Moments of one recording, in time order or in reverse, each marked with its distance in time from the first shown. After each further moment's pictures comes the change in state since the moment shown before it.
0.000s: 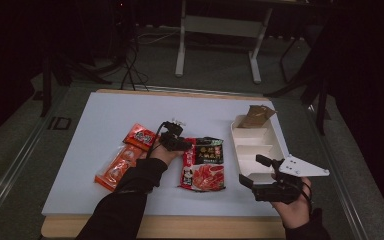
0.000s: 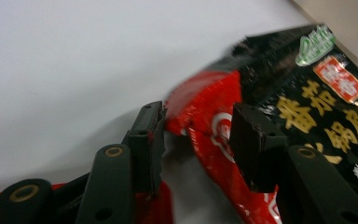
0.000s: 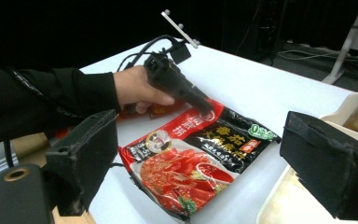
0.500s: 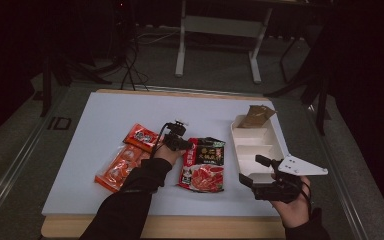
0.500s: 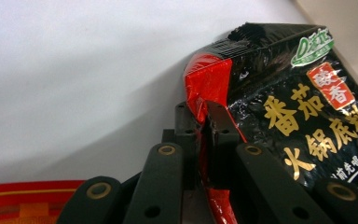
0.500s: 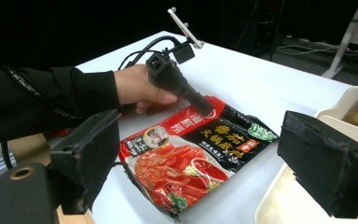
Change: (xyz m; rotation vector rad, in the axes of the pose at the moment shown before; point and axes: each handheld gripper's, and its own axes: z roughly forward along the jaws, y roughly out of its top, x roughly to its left) left arm -0.004 0.005 0.005 0.038 -0.066 -0.100; right arm -0.003 -0.002 0.002 0.016 -0.009 0.011
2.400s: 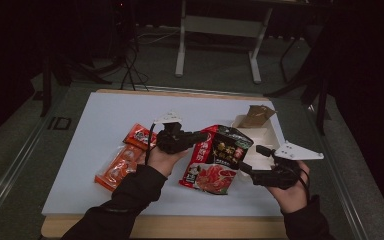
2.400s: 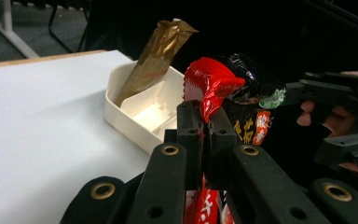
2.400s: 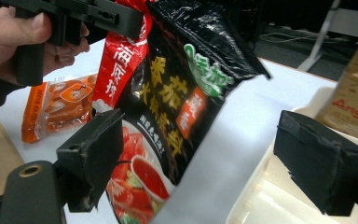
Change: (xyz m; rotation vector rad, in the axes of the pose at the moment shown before) left arm -0.076 -0.005 -0.128 -0.448 -0.365 0.166; right arm -0.016 0.021 0.014 0.060 -0.063 0.009
